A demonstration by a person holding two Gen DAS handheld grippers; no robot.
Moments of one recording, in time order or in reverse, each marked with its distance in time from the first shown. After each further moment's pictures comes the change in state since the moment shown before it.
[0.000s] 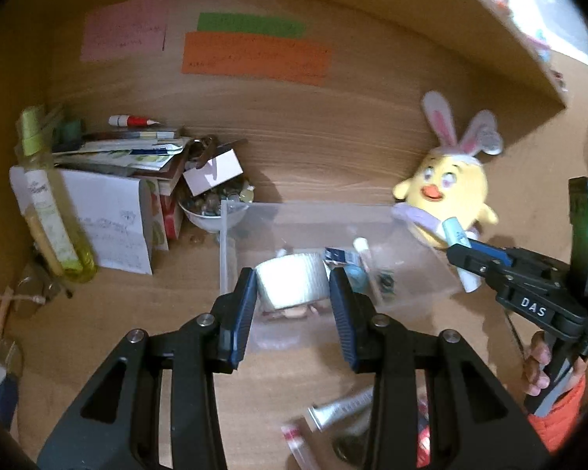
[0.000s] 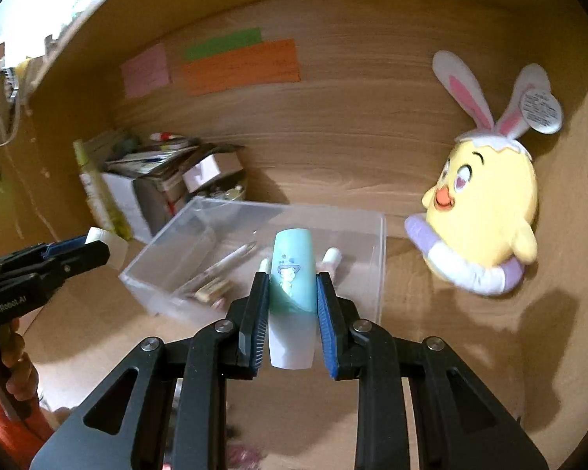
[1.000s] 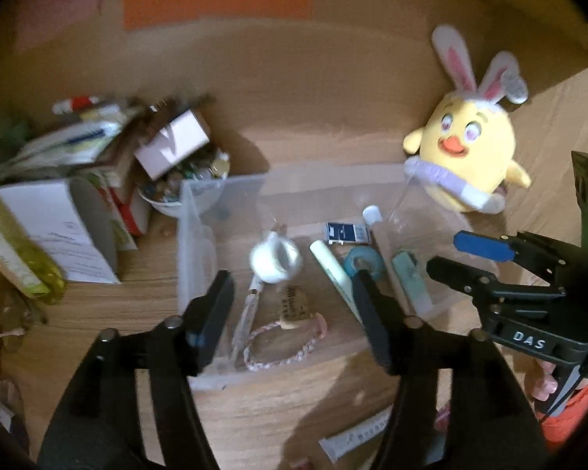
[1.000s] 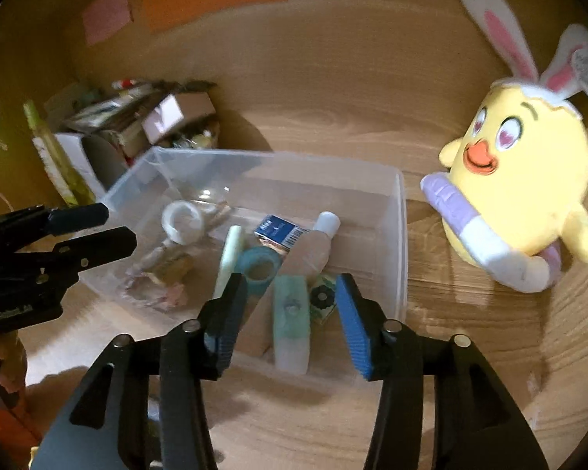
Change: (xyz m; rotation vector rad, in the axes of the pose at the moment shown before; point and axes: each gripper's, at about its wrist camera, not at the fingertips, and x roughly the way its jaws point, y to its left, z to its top) left arm 0.057 -0.016 0.010 0.102 0.156 0.000; right arm 0.049 -0.002 -0.008 0.000 0.162 -0.008
